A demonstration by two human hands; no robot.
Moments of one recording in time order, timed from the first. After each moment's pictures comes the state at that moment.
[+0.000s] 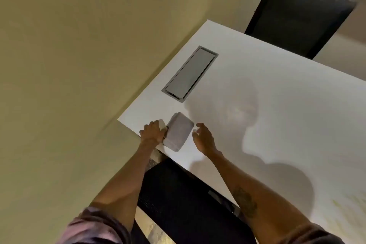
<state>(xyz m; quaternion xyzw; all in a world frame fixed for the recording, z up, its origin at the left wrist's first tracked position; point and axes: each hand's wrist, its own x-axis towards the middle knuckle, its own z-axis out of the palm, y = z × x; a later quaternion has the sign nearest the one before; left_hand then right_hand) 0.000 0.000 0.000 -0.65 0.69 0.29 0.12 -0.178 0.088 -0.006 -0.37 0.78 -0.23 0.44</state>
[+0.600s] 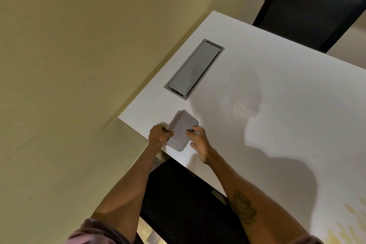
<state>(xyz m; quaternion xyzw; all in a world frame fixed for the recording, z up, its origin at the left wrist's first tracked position) -0.007 -0.003 -0.036 -0.70 0.53 0.47 -0.04 -0.159 0.076 -0.034 -0.13 0.63 -0.42 0.64</state>
